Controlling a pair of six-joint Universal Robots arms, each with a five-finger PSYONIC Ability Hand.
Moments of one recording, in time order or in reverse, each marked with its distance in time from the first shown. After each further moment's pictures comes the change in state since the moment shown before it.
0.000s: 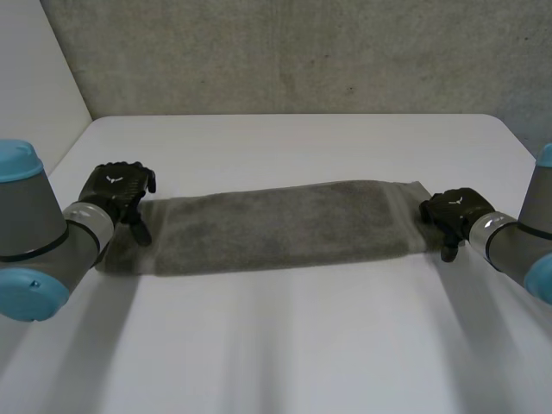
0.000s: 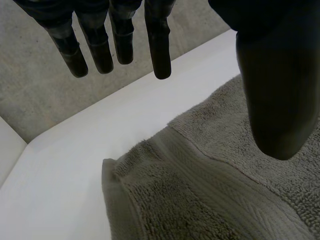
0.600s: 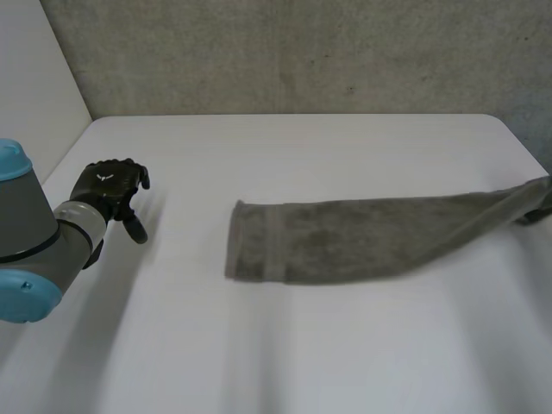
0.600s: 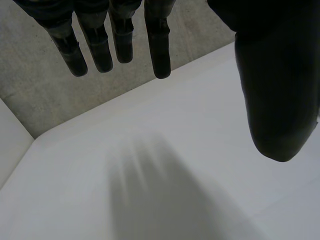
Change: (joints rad) left arm 0.021 0.030 -0.022 0.009 0.000 -0.058; right arm -0.285 -0.199 -0.146 0.052 0.017 -0.090; left_hand -0.011 -0.012 -0.013 -0.010 -0.009; right_hand 0.779 0.731 0.668 0.763 0.760
